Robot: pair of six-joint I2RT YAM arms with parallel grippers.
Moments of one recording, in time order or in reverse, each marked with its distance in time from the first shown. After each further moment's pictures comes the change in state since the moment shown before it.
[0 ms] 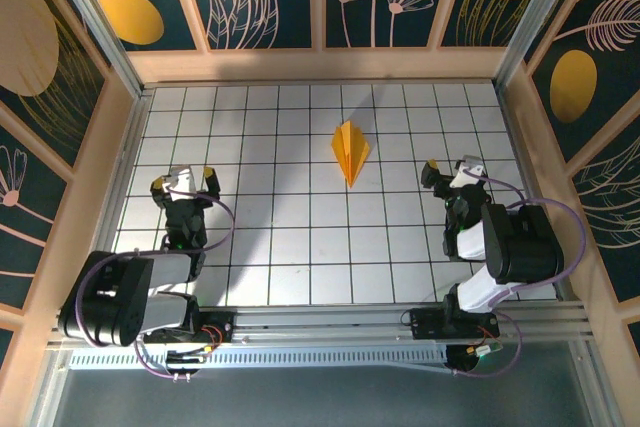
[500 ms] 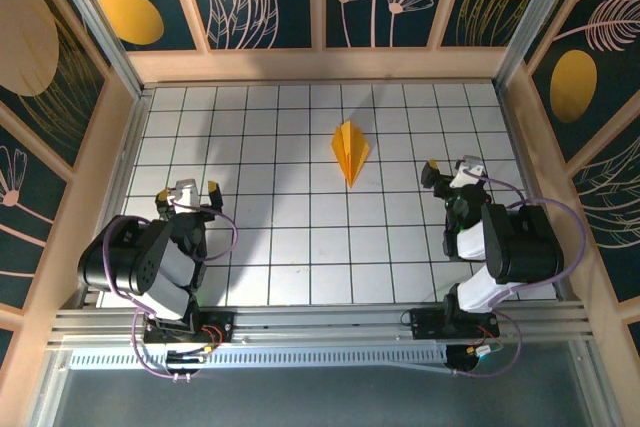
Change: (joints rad) left arm 0.021 0.262 -0.115 0.338 0.061 0.015; right arm 0.000 0.000 0.000 0.000 0.000 0.000
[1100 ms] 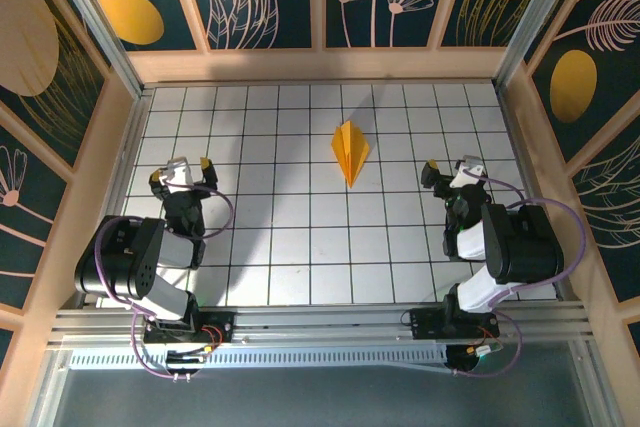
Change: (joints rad) left arm 0.066 -0.035 0.190 -0.165 0.005 -0.049; right arm 0.000 0.000 0.000 0.000 0.000 0.000
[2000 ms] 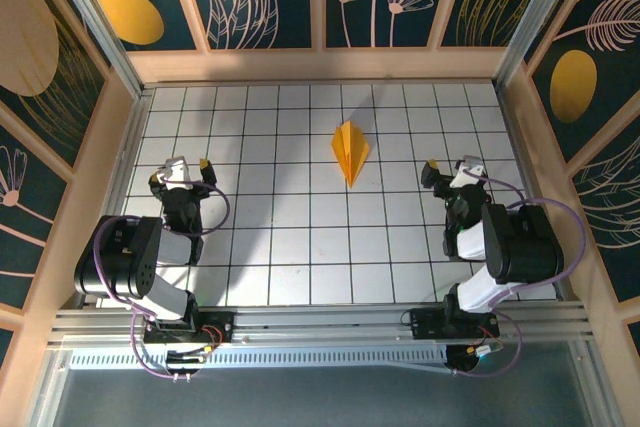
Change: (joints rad) left arm 0.025 0.000 0.014 -0.077 0.040 -0.035; right arm 0.000 0.000 0.000 0.000 0.000 0.000
